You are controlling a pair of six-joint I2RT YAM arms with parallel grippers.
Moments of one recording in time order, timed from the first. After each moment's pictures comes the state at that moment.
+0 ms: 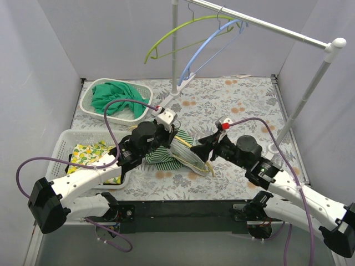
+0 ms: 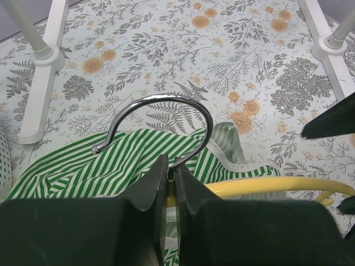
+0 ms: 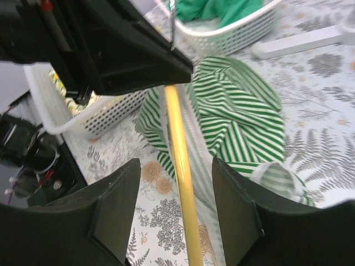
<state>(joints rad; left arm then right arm) -0.86 1.12 0.82 0.04 -0.12 -0.07 0.84 0.83 0.58 0.11 -0.18 0.29</state>
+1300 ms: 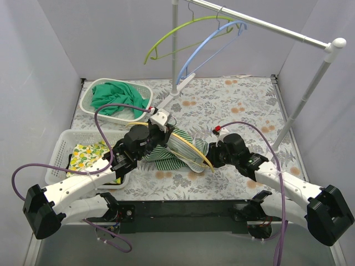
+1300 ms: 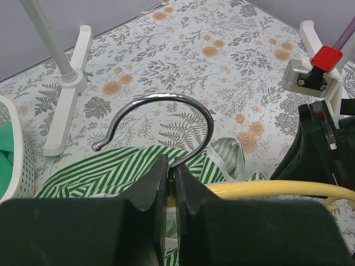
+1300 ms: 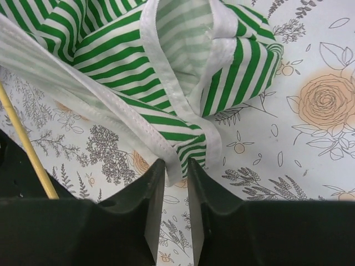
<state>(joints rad) -0.87 1.03 0.79 0.09 -0.18 -0.04 0.67 1.02 0.49 -0.14 -0.21 0.42</state>
